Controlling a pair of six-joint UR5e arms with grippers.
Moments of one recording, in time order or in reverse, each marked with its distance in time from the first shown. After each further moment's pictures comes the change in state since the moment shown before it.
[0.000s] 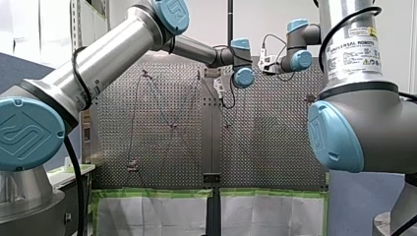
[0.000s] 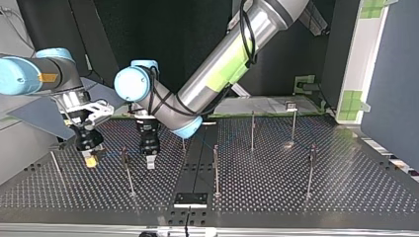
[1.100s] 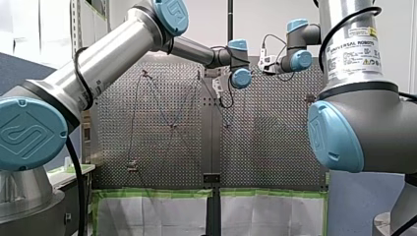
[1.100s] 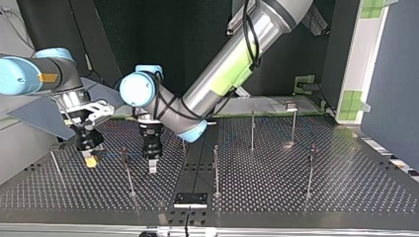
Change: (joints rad) left arm 0.024 0.000 0.000 0.004 0.043 0.003; right arm 0.000 0.000 0.000 0.000 0.000 0.000
